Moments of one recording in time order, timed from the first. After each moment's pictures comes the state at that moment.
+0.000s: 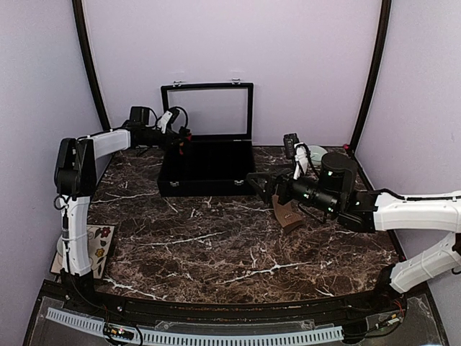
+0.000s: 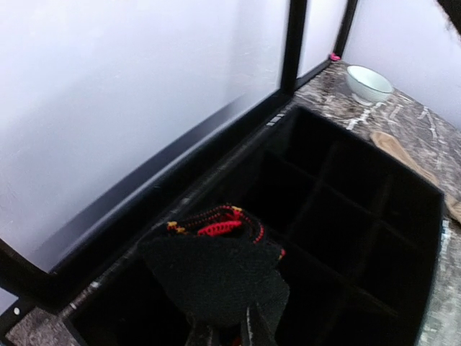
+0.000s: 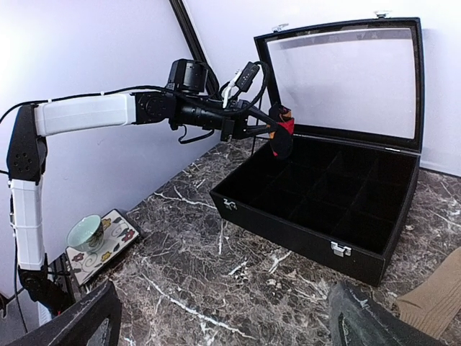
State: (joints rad) left arm -0.16 2.22 1.84 -0.19 0.65 0.30; right arm 0.92 1.25 0.75 0.41 0.02 0.33
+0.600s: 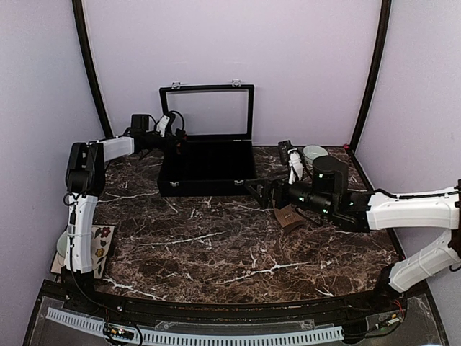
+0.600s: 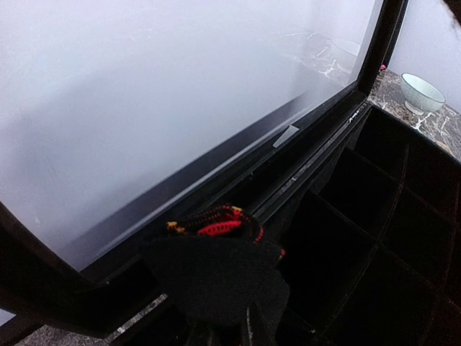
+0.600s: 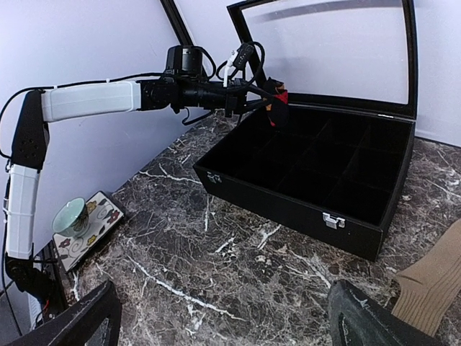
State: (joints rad) left arm -0.12 2.44 2.01 -0.05 0.59 0.25; right arm 0.90 1.30 0.74 0.37 0.02 0.36
